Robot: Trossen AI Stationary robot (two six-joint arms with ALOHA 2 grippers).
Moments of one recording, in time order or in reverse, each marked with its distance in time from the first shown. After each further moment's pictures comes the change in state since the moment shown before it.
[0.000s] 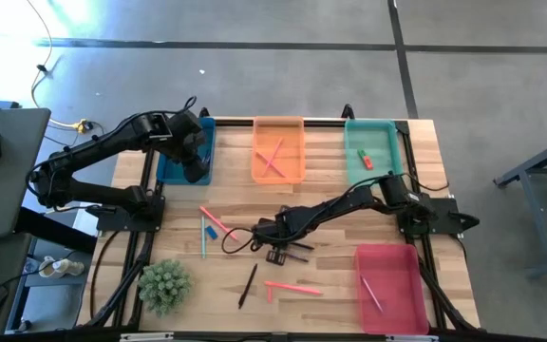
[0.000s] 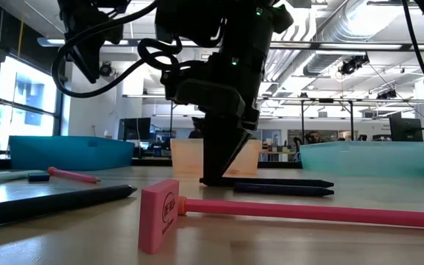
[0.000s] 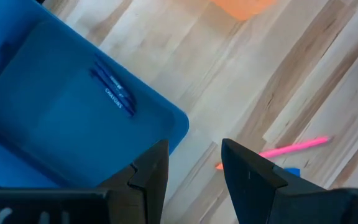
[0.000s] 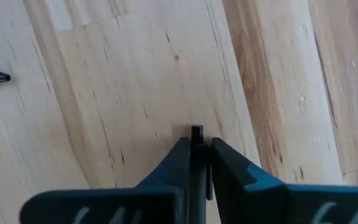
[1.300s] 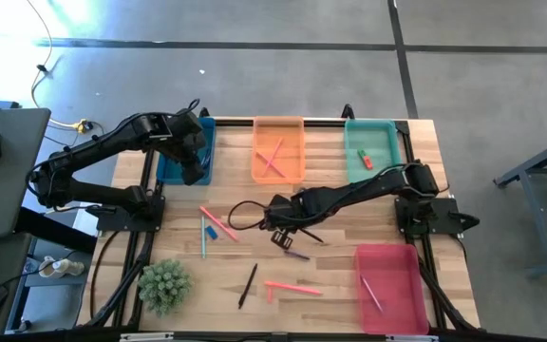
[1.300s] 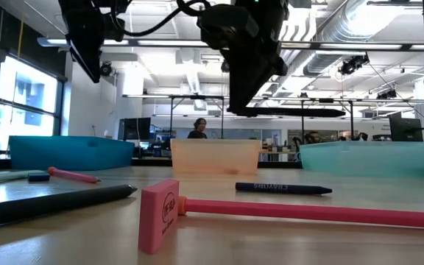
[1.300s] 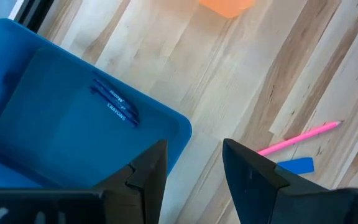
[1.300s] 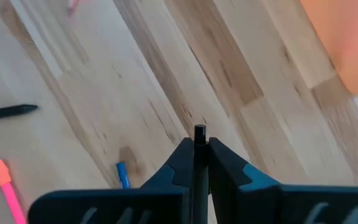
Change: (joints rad) left arm 0.001 0.000 0.000 0.016 0.007 0.139; right arm -0.017 -0.264 -0.003 -0.187 0.082 0.214
